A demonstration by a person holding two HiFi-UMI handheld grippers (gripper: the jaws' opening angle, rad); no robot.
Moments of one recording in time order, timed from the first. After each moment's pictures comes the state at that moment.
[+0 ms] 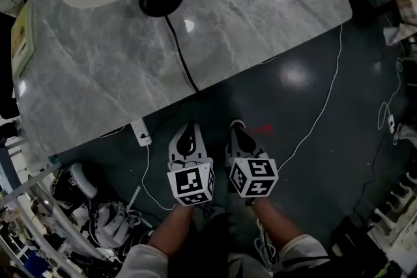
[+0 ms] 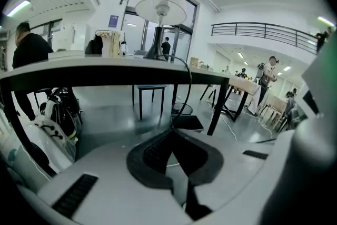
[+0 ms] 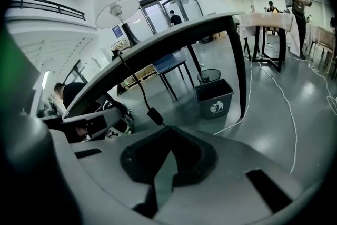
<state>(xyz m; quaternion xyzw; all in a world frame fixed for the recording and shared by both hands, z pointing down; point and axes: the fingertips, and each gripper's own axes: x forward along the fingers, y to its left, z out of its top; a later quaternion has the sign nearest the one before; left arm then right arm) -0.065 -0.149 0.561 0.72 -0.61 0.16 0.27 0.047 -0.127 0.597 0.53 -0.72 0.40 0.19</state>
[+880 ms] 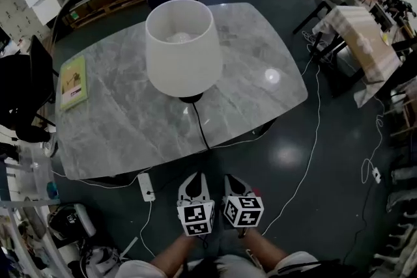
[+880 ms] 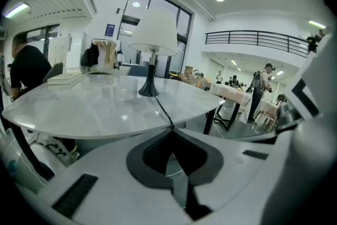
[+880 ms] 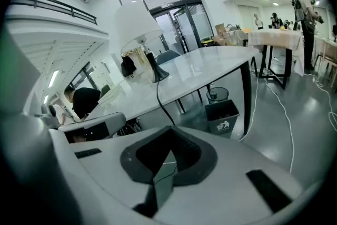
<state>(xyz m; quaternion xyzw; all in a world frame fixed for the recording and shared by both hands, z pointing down) -0.078 -0.132 0.411 0.75 -0.60 0.13 0.24 0.014 -0.125 0.446 0.53 -0.75 0.36 0.17</state>
